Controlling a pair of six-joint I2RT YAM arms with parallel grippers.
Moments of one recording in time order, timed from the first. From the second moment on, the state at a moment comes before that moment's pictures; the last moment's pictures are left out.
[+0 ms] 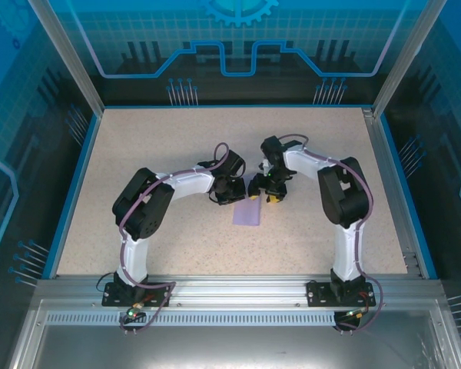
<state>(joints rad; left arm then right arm) -0.61 2.01 1.29 -0.45 0.20 -0.89 0.41 2.03 1.41 -0.88 -0.38 0.44</state>
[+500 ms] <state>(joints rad) -0.61 2.01 1.29 -0.45 0.20 -0.87 0.30 1.80 1.04 -0.38 -0.68 0.56</state>
